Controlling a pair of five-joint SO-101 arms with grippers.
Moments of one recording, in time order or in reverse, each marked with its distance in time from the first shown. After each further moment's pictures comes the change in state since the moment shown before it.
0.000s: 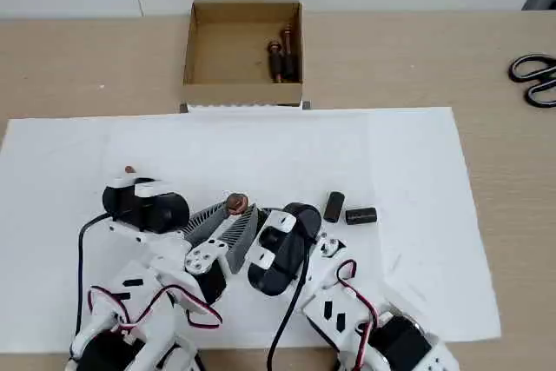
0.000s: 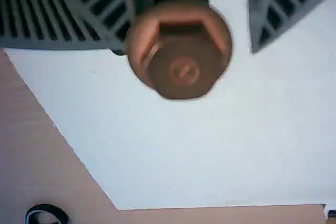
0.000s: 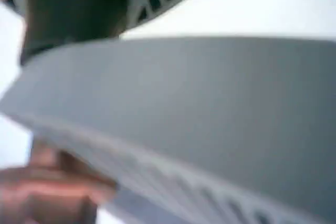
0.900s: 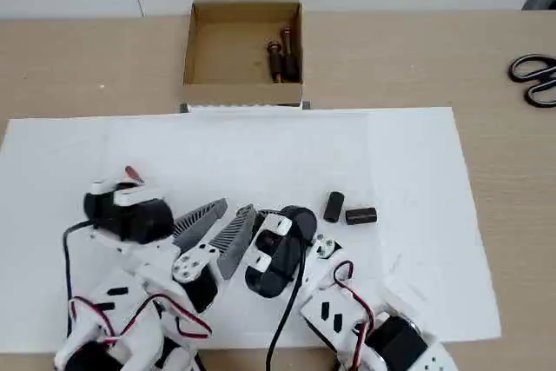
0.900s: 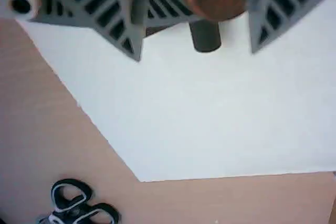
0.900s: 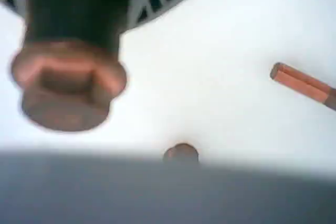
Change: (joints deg) left arm 0.1 0.5 -8.8 2.6 -0.2; right arm -0.3 -0.2 2.5 -1.1 0.4
